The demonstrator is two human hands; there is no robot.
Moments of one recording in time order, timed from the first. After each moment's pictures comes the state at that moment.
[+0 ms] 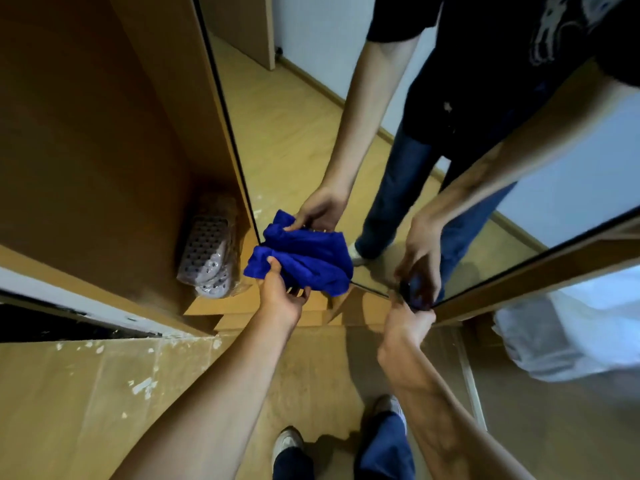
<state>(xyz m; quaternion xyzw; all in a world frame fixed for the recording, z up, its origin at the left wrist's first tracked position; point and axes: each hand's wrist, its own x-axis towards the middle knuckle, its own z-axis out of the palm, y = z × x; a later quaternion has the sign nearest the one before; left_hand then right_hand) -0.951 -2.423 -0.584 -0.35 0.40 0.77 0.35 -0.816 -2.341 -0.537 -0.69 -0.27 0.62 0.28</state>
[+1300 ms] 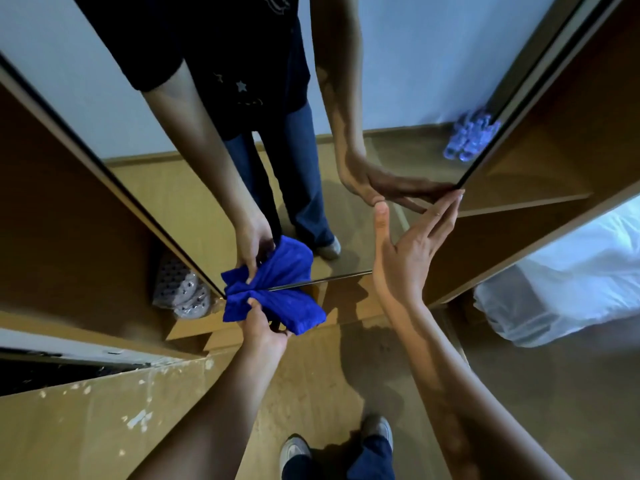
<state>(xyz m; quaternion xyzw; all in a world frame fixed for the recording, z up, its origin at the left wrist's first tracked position) -0.913 -2.437 -0.604 -0.41 0.43 0.72 0.35 -0.819 -2.300 -0.461 -0.47 -0.71 0.35 0.39</state>
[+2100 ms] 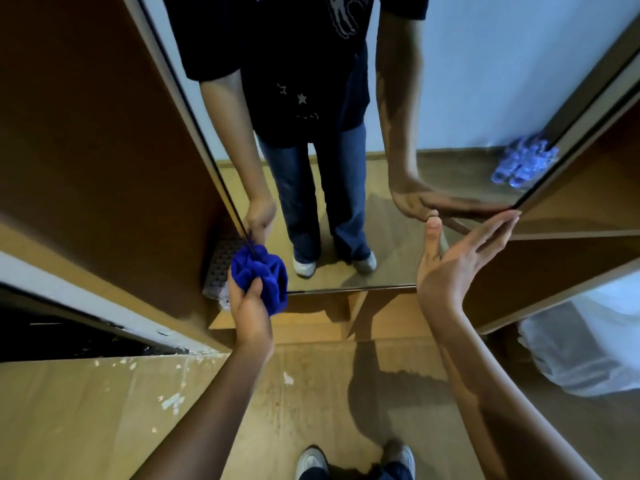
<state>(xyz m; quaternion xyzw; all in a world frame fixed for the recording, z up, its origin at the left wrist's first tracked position) -0.934 -2.496 -0.518 -0.10 0.61 0.78 0.12 -0.825 -2.303 -0.465 -0.46 -0.69 0.36 0.42</state>
